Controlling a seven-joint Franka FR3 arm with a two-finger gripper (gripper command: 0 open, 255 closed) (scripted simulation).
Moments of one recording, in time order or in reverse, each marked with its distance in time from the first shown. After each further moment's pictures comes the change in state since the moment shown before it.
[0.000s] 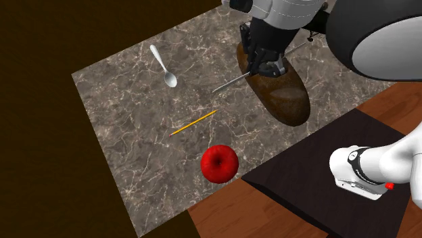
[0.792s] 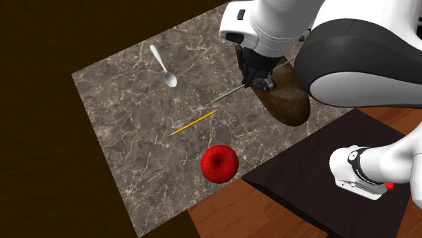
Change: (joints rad) arm 0.001 0.015 0.001 -0.148 0.002 0.163 -0.004
